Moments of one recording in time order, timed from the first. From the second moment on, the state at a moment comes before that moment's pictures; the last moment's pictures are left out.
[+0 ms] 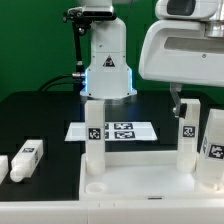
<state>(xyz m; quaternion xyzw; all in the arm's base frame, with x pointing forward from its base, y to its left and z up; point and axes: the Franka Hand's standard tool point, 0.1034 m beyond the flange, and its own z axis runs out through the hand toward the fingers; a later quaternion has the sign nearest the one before) 0.645 0.102 0.135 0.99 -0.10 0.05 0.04</state>
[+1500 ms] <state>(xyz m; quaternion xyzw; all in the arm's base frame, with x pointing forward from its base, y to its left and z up) 0.640 0.113 0.132 0.68 -0.73 0.07 -0.04</state>
